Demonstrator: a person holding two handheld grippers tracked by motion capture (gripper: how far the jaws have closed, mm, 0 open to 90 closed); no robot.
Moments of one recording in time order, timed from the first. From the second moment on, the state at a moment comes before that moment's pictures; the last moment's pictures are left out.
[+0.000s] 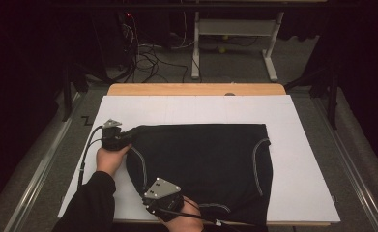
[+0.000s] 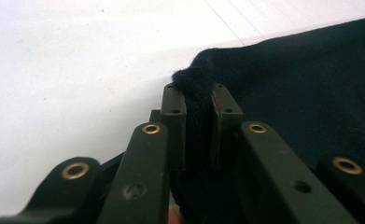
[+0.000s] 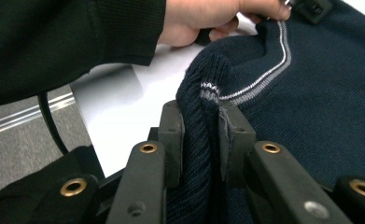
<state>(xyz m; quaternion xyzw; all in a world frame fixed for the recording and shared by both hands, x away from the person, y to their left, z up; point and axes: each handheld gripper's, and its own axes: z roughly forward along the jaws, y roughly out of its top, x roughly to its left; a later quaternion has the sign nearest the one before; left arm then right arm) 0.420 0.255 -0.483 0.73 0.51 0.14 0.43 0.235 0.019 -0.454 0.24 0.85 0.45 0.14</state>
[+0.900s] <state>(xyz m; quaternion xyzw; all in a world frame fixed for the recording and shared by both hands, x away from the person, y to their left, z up) 0.419 0.234 -0.422 0.68 0.55 0.19 0.44 0.233 0.002 -0.416 0.22 0.82 0.51 0.17</state>
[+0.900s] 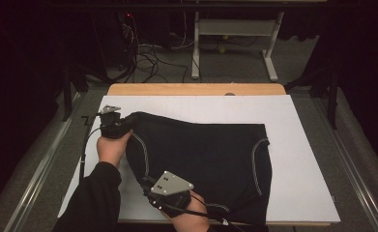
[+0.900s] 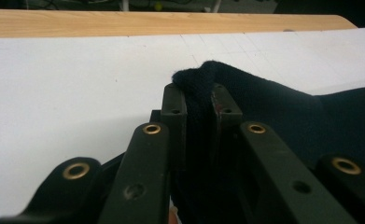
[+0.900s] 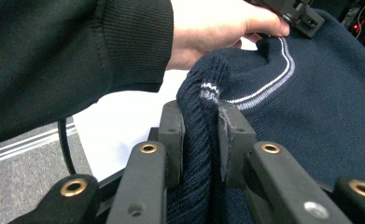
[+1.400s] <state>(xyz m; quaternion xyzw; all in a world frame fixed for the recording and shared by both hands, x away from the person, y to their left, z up) 0.416 0.262 -0.433 0.68 0.55 0.19 0.44 0.231 0.030 -0.427 0.22 0.82 0.50 0.17</state>
